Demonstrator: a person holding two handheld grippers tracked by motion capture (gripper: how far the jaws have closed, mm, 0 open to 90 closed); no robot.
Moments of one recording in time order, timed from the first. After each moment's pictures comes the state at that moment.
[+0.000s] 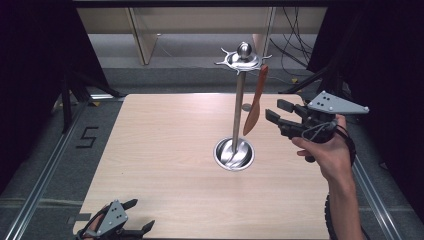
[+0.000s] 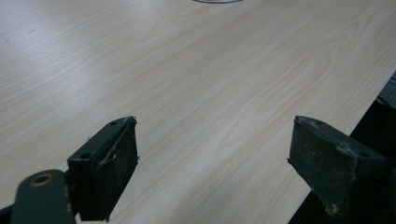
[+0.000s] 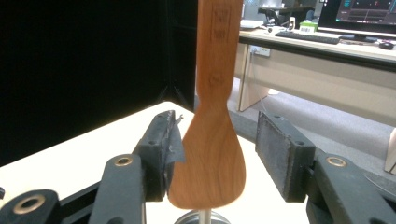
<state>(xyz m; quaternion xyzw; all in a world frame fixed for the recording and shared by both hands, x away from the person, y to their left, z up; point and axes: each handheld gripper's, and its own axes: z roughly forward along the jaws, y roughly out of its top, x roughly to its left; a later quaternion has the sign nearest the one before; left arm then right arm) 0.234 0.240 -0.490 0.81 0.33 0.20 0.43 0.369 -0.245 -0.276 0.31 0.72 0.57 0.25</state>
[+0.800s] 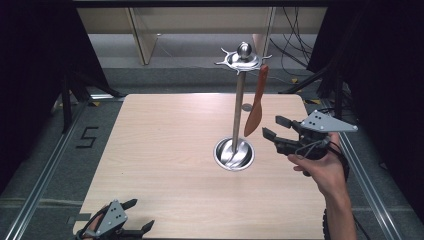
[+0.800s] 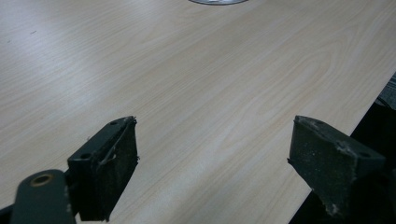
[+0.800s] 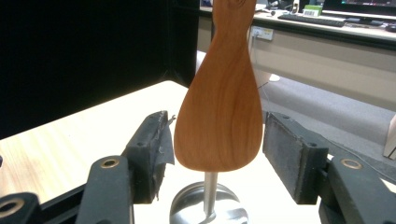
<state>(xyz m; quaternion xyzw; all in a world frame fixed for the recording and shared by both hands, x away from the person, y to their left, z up) 0.234 0.241 -0.490 0.81 0.33 0.20 0.43 0.358 -0.244 -0.313 0.31 0.74 0.55 0.25</state>
